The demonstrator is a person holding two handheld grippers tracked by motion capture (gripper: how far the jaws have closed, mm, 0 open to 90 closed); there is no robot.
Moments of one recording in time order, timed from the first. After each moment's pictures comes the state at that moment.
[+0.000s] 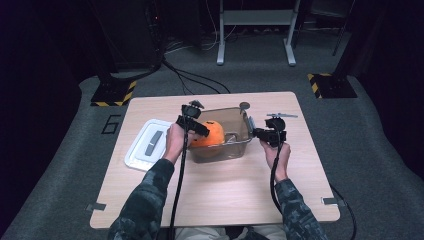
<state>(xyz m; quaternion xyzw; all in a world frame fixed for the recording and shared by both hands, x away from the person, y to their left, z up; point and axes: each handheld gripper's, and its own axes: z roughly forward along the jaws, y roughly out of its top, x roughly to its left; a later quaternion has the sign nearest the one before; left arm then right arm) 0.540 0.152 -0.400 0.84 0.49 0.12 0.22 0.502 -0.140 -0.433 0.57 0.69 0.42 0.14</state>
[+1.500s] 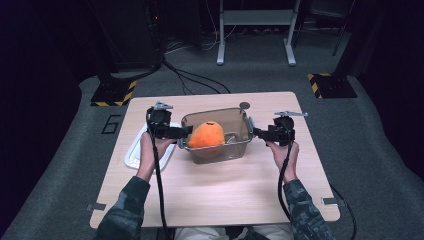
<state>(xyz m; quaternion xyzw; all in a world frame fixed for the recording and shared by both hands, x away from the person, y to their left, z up) 0.468 0.229 -0.351 0.76 0.47 0.18 0.41 0.489 -0.161 -0.414 0.54 0.70 0.45 0.15</state>
